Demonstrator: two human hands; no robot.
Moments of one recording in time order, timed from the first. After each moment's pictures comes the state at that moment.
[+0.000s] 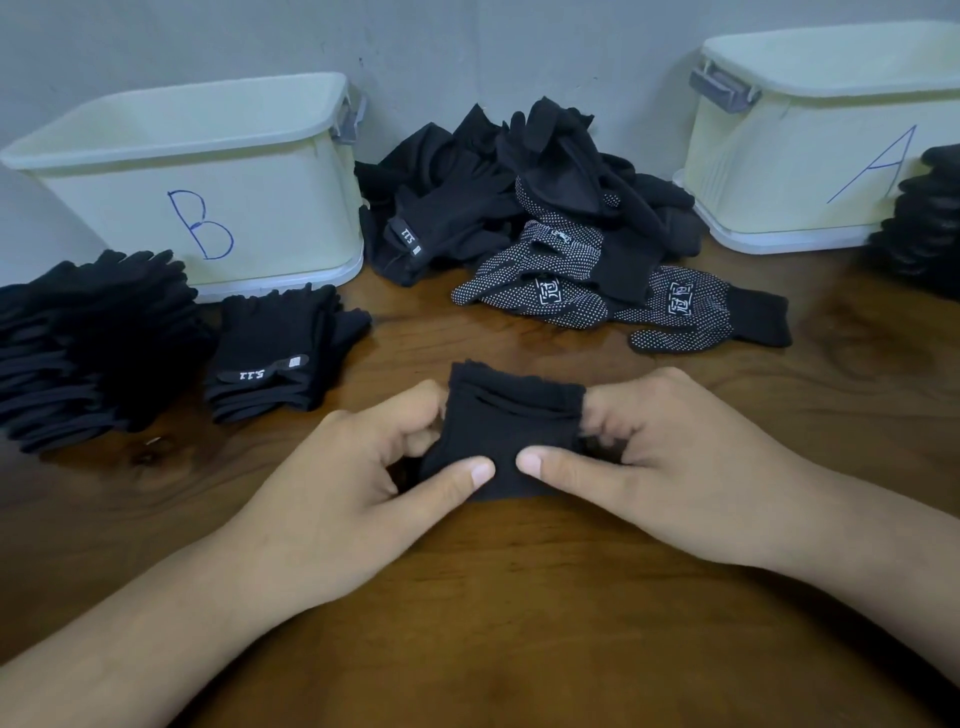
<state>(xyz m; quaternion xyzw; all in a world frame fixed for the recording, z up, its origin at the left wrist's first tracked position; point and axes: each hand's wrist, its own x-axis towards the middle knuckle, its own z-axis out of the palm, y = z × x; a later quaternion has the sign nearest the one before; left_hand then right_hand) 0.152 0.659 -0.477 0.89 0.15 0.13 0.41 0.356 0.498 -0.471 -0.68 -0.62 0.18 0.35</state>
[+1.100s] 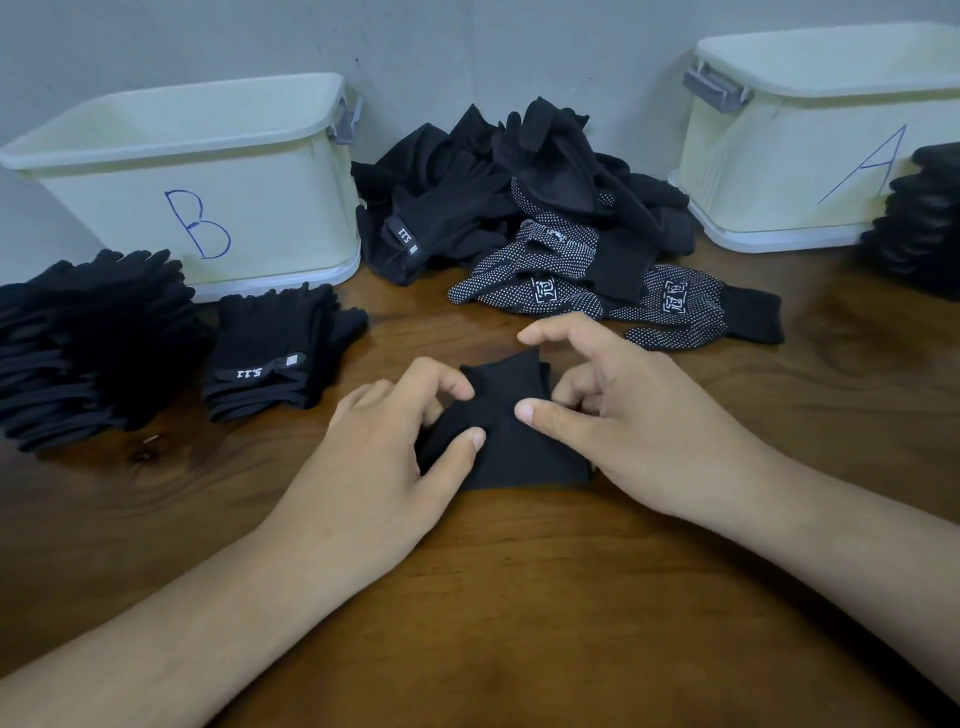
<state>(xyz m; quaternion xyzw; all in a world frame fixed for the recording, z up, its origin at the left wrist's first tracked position) 0.172 0.656 -0.496 0.92 0.24 0.18 0.26 0.363 0.515 -0.484 -0.76 -0.51 0.18 0.36</state>
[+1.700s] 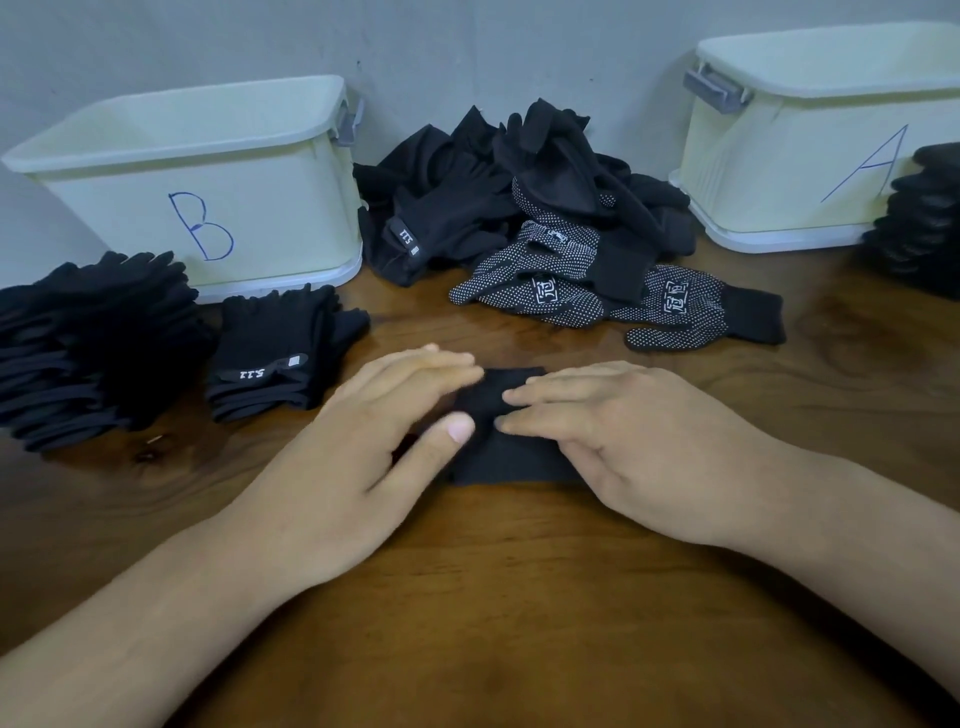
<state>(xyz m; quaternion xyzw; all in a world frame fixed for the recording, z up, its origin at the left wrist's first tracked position) 0.162 0.677 -0.489 0.95 0.14 0.15 0.23 0.371 0.509 -0.495 -0.68 -0.71 -0.06 0.16</state>
